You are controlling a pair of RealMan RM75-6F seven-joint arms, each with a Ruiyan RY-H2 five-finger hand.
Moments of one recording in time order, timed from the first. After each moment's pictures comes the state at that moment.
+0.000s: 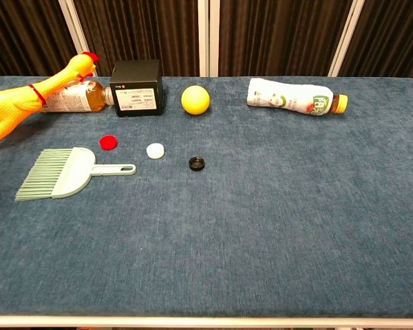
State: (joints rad) left arm -0.33 -1.23 -0.15 -1.61 1.48 1.26 0.03; right arm 0.09 -1.05 0.09 -1.65 -1.55 1.53 -0.07
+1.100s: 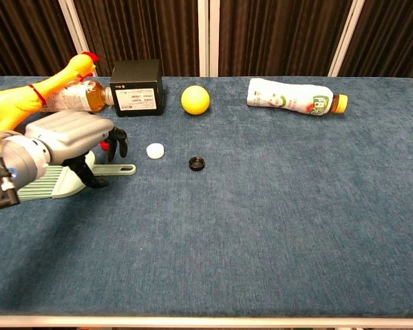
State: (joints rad) left arm -0.64 -1.74 -0.16 -1.38 1.01 1.01 0.73; right arm 0.07 -1.06 0.08 -1.60 -1.51 1.52 -0.02
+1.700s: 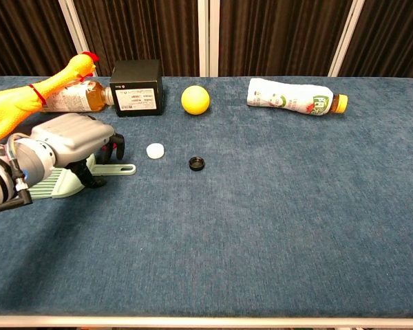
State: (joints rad) left arm -0.69 -1.77 -0.13 -1.32 0.94 1.00 0.78; right arm 0.06 -1.06 0.08 -1.60 -1.49 1.52 -0.02
